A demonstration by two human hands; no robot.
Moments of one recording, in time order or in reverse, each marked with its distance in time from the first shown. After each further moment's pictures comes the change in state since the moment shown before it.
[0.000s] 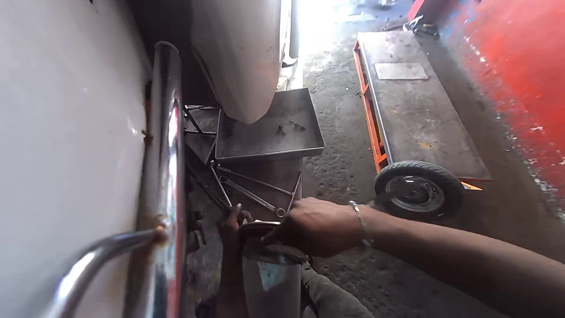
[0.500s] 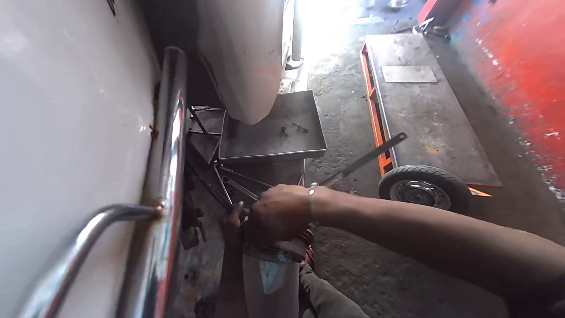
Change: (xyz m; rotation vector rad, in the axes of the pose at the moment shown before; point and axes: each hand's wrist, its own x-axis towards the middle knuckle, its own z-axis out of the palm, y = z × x) left_hand 0.002 -0.009 -0.002 0.141 0.021 0.110; right_hand 0.027 -0.039 -0.038 -0.186 -0.175 0.092
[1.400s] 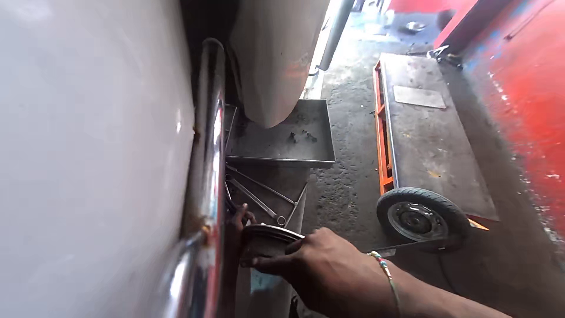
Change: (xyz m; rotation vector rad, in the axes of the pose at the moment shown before) left_hand -0.003 0.017 0.011 -0.165 -0.040 -0.074; right_hand -0.039 0.010 0.066 0.118 0.439 -0.189
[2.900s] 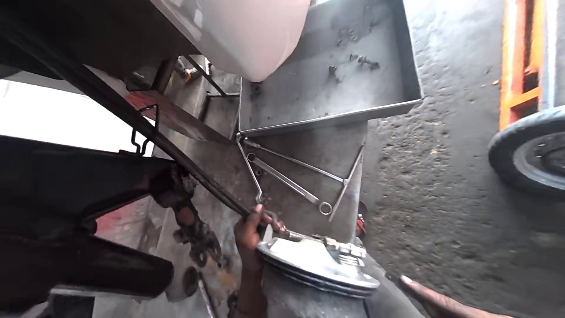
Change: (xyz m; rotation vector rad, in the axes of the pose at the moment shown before) left_hand -0.006 -0.008 -0.029 0.059 -0.015 -0.124; right_hand -0.123 0.102 0.164 0.672 0.382 0.480
